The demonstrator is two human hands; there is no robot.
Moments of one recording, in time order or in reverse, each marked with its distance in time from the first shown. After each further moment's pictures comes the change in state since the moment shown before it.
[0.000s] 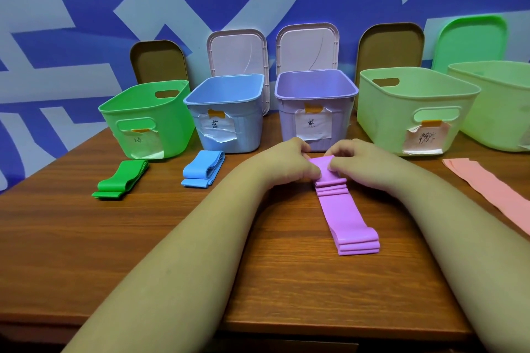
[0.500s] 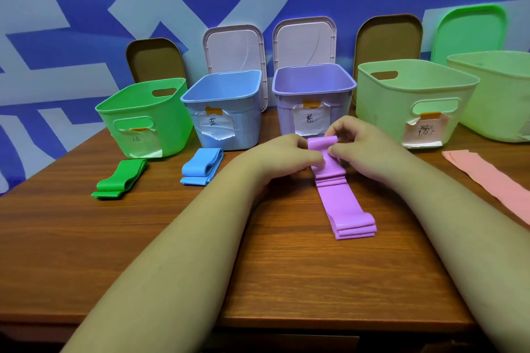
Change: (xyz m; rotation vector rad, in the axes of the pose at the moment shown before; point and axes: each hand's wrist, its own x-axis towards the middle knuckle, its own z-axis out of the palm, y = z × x) left_hand -0.008 0.006 -0.002 -0.118 -0.014 0.020; right_hand -0.004 -0.006 0.000 0.219 0.161 -0.128
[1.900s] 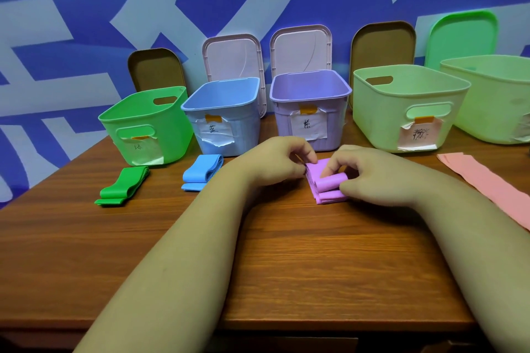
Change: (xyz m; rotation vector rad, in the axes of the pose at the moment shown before) left_hand -0.001 -0.013 -0.015 0.176 0.007 0.300; right_hand -0.042 -0.016 -0.022 -0.383 -0.320 -0.097
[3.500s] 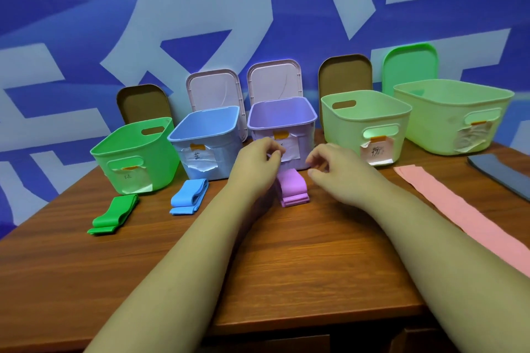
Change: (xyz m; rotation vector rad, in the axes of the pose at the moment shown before) left_hand -0.001 0.042 0.008 0.051 0.514 -0.061; right_hand 0.003 0.006 -0.007 0.052 0.383 0.028
